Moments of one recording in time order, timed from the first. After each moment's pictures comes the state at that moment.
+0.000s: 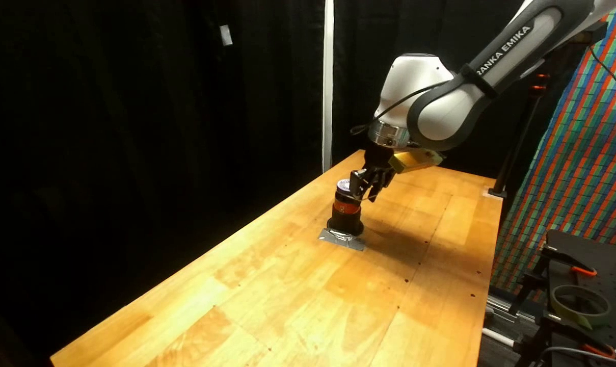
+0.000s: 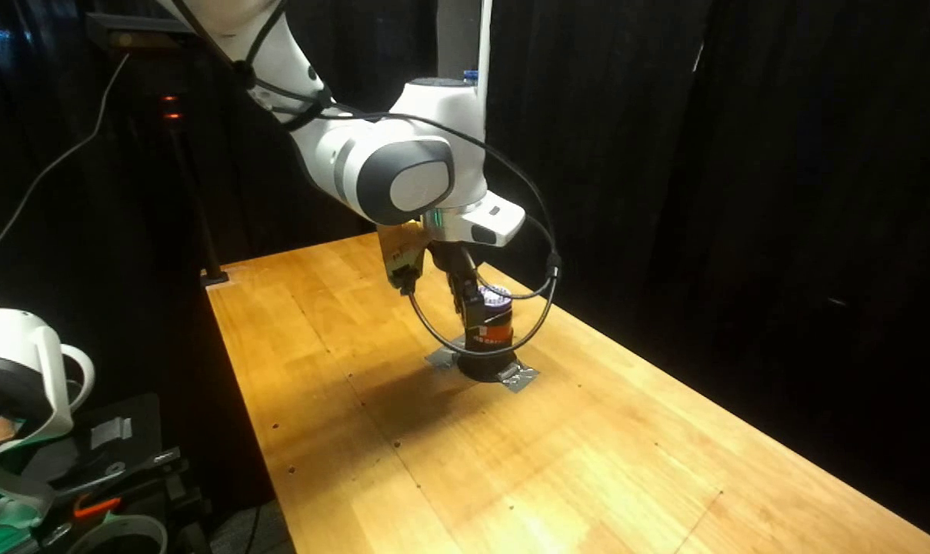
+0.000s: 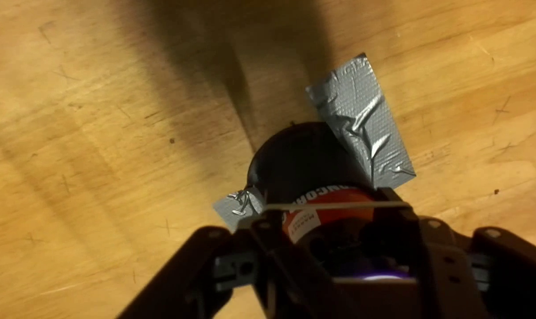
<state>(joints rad) 0.18 0.38 -0.01 -2.13 0.02 2.73 0.44</state>
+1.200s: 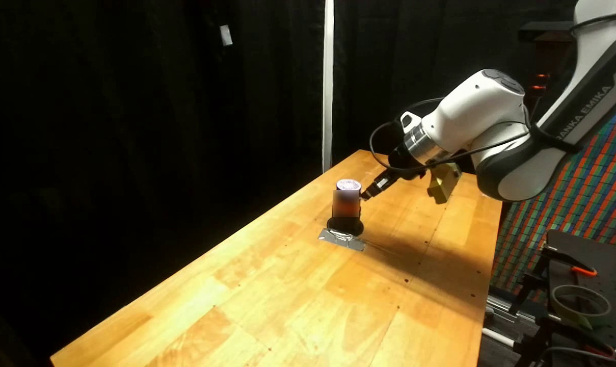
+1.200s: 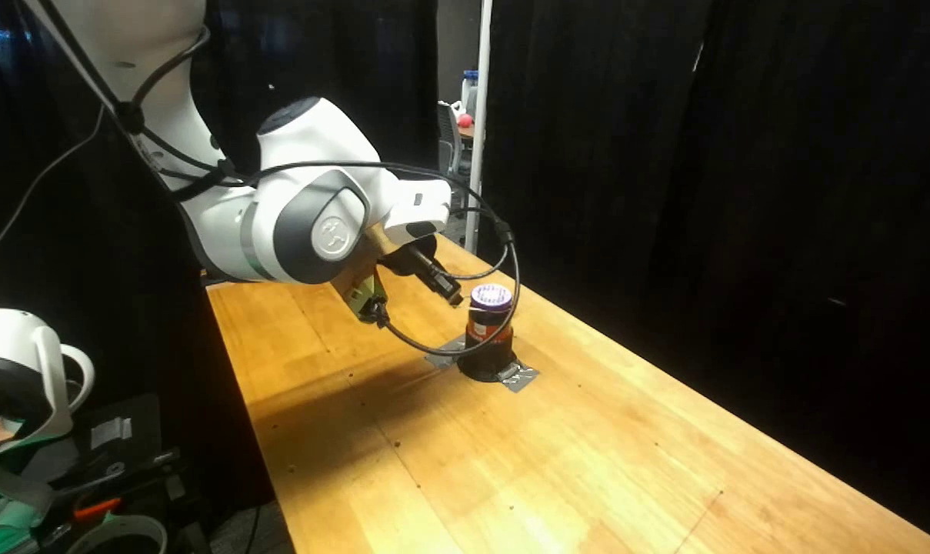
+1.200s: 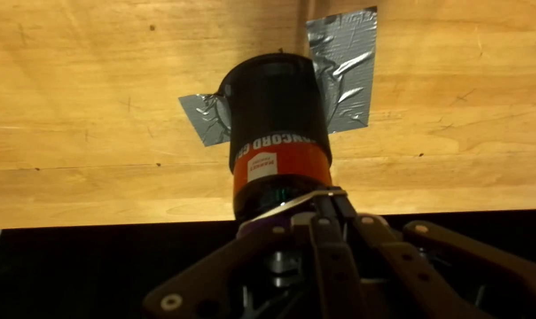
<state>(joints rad) 0.75 0.34 -0.57 -2.46 -0.28 3.41 0.51</state>
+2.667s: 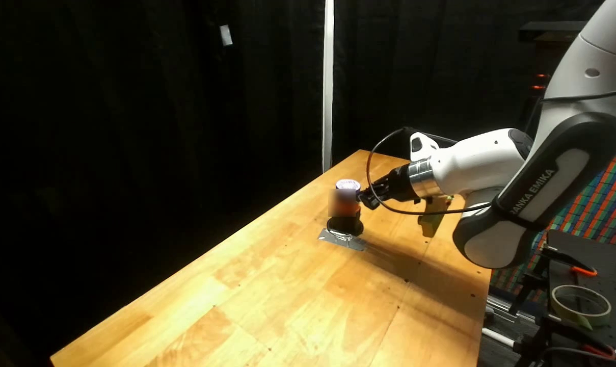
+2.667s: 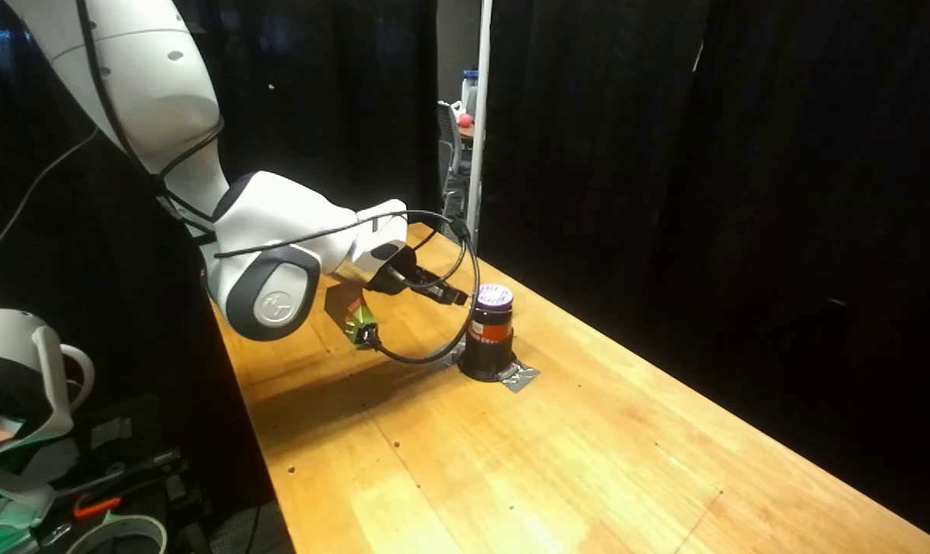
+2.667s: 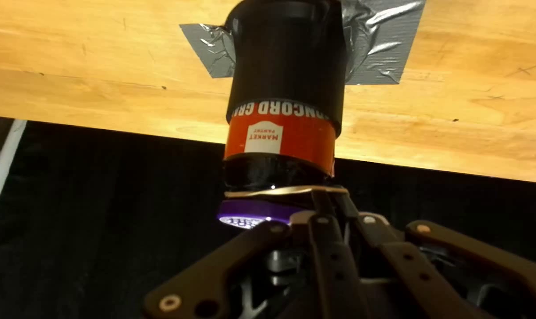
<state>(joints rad) 0.92 0.62 -0.53 -2.43 0.37 3.85 0.10</state>
